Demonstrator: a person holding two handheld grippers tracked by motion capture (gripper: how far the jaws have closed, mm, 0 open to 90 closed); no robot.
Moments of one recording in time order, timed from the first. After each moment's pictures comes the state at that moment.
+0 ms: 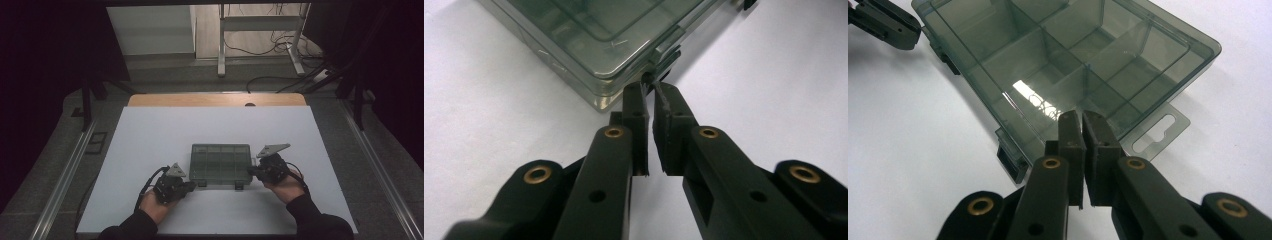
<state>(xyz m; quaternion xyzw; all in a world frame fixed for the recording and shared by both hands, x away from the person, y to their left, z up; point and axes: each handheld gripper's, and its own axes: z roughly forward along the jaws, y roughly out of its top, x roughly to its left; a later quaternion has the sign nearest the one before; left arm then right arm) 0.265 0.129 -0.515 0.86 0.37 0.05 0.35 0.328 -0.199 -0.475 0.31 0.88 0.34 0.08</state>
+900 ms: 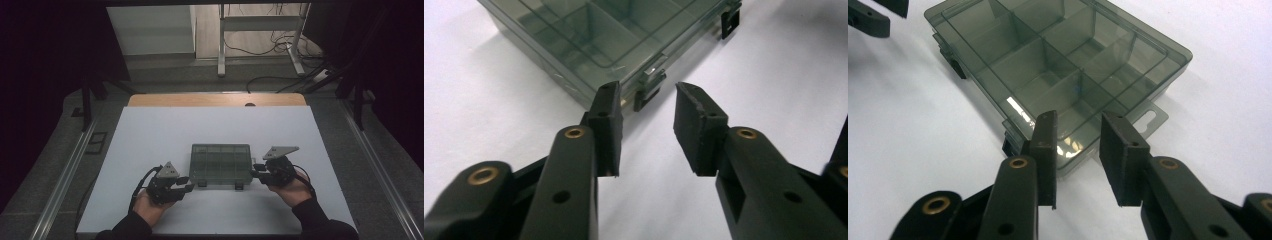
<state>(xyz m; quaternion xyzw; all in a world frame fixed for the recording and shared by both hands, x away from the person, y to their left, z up) 0.254 0.144 -0.495 0.84 0.37 0.07 0.38 0.313 -0.211 -0.461 0.31 0.87 0.36 0.10</state>
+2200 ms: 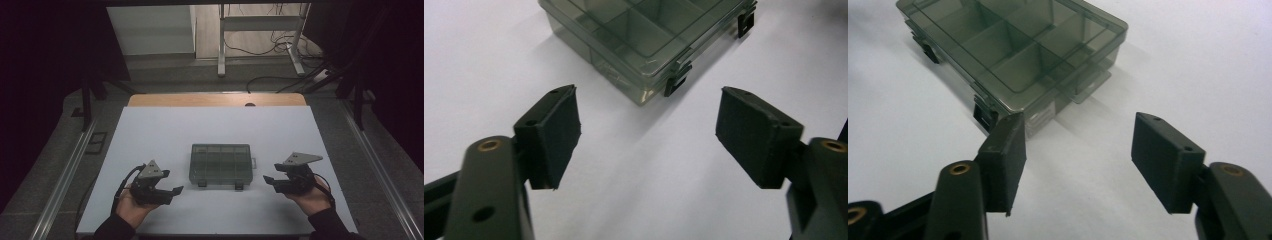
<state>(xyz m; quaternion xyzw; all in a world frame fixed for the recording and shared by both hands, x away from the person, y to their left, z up) 0.241 0.180 -0.479 0.84 0.37 0.10 0.38 0.293 -0.257 -0.459 0.34 0.85 0.37 0.15</state>
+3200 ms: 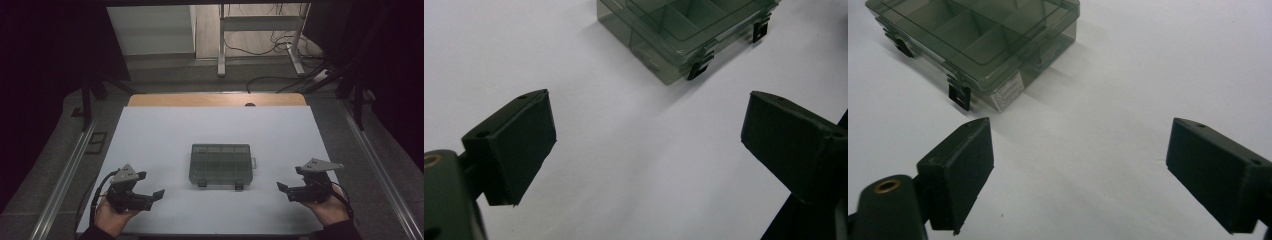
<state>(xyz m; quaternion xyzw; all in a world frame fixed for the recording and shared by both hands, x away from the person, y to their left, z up) 0.217 0.227 -0.474 0.80 0.42 0.11 0.41 0.274 -0.293 -0.459 0.39 0.83 0.37 0.16</state>
